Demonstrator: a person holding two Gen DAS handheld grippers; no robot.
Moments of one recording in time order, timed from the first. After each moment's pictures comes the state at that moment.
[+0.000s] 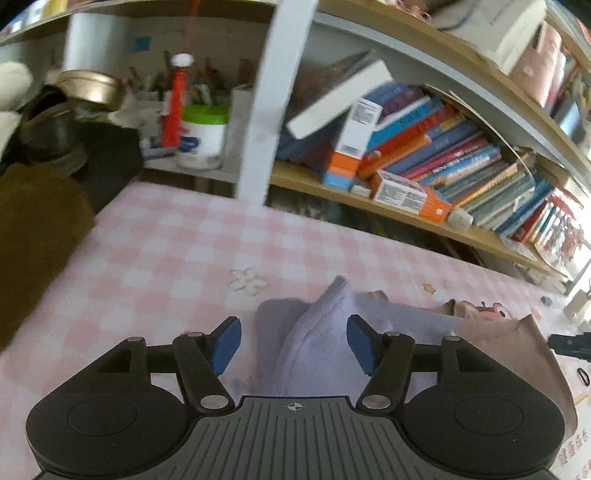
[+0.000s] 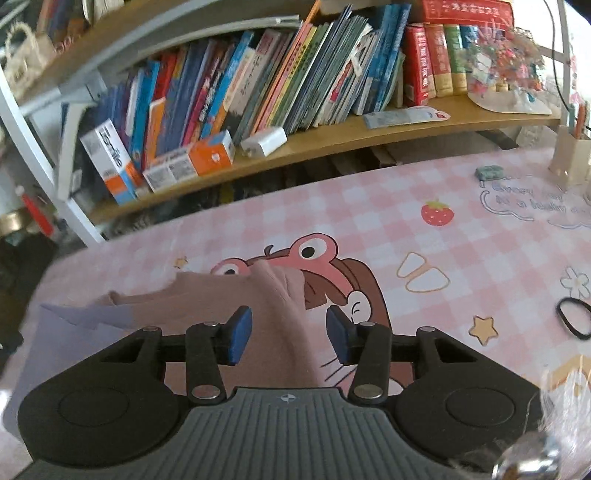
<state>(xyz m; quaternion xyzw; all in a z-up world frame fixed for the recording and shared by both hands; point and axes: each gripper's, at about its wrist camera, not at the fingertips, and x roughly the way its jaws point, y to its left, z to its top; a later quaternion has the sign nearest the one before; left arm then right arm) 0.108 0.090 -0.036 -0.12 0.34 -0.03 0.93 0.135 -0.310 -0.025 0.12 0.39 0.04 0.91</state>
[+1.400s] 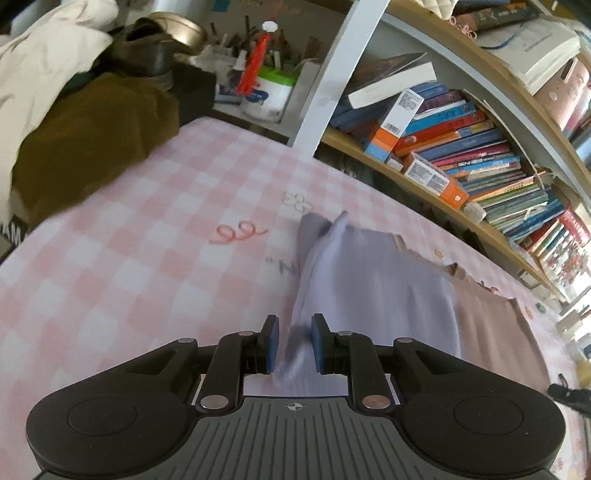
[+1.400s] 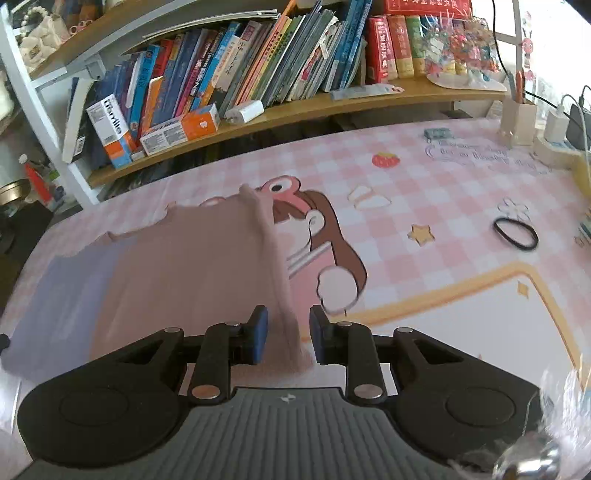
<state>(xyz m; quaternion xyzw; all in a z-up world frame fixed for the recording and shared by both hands) 0.000 0.108 -0.050 -0.21 0.36 0.03 0.91 0.023 -0.324 -0.031 0.12 0.39 0.03 0.91</state>
